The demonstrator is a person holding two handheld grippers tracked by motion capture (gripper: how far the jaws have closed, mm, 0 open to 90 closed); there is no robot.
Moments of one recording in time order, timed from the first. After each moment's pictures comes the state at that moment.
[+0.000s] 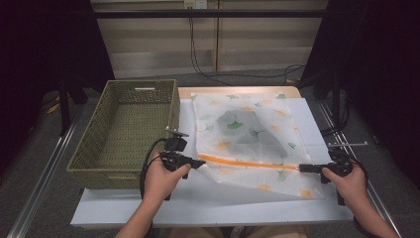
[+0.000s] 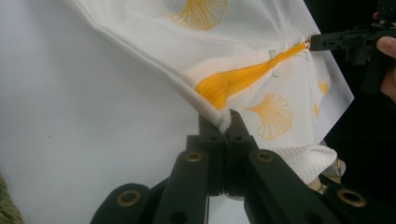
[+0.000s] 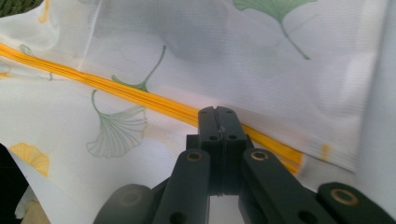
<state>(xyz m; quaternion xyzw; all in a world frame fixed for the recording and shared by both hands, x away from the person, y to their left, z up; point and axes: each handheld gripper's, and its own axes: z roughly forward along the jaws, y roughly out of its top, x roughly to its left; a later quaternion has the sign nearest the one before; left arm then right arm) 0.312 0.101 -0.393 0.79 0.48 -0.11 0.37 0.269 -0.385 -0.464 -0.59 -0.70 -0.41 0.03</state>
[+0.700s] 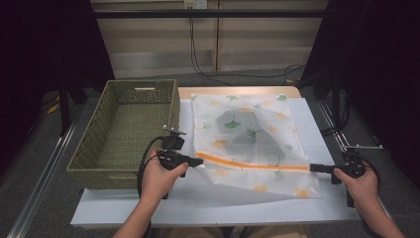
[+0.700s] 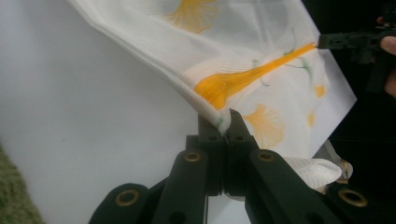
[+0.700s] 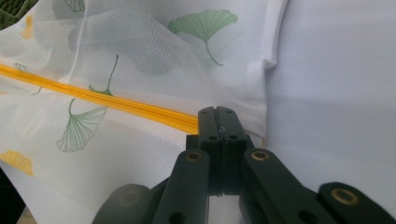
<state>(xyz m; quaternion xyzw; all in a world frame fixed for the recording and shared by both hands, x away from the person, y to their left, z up) 0.310 0.104 -0.385 0.79 0.47 -0.10 0.38 0.260 -0.412 -0.464 -0.61 -0.67 -0.42 0.01</state>
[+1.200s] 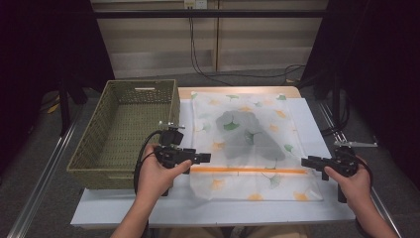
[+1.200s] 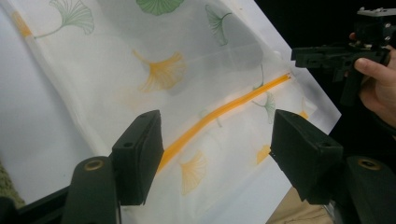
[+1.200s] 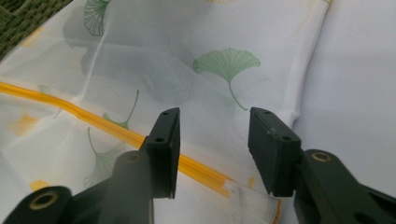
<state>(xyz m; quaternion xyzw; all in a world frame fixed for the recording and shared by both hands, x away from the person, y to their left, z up) 0.303 0.103 -0.360 0.79 0.45 -0.06 0.42 0.263 -0.384 -0.452 -0.57 -0.69 -0.43 -0.07</state>
